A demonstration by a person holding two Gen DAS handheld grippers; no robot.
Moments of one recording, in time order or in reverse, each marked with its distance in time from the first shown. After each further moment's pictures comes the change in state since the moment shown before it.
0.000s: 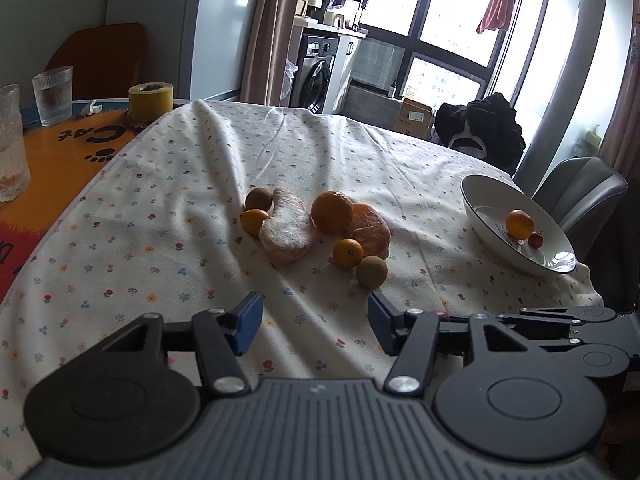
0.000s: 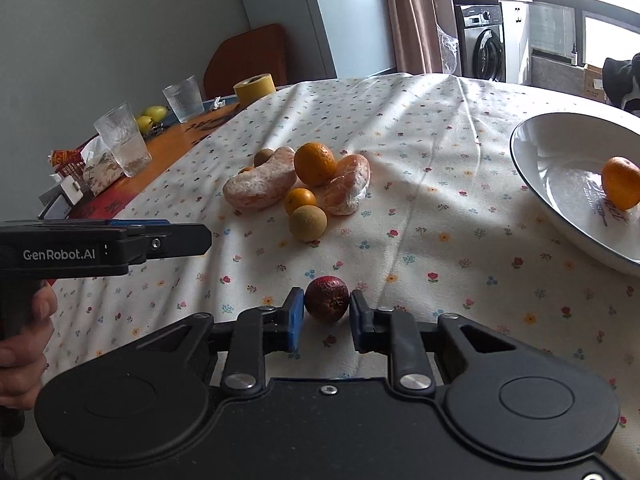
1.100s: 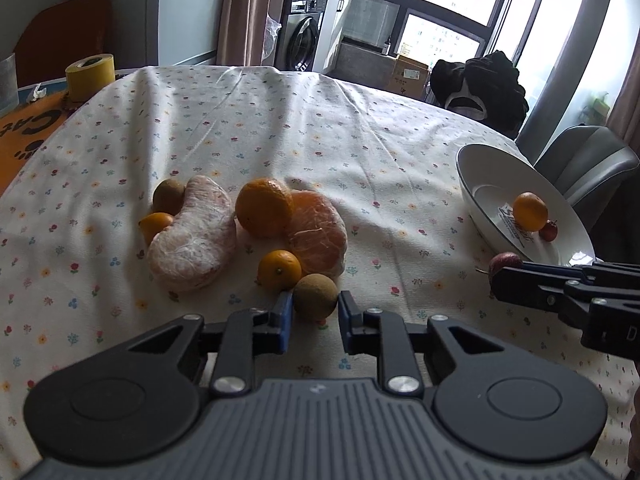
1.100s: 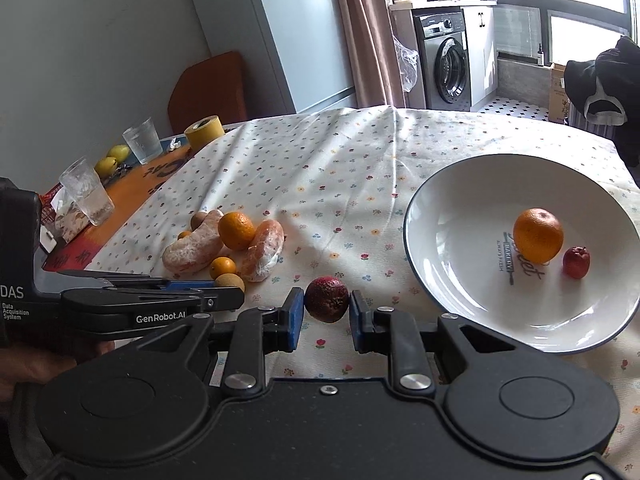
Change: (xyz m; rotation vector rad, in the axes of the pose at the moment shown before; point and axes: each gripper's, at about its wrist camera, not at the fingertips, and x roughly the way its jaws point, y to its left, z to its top) left arm 0.076 -0.047 0.028 0.023 0.132 -0.003; right arm -0.029 -0.058 0.043 0.059 -0.039 -0.069
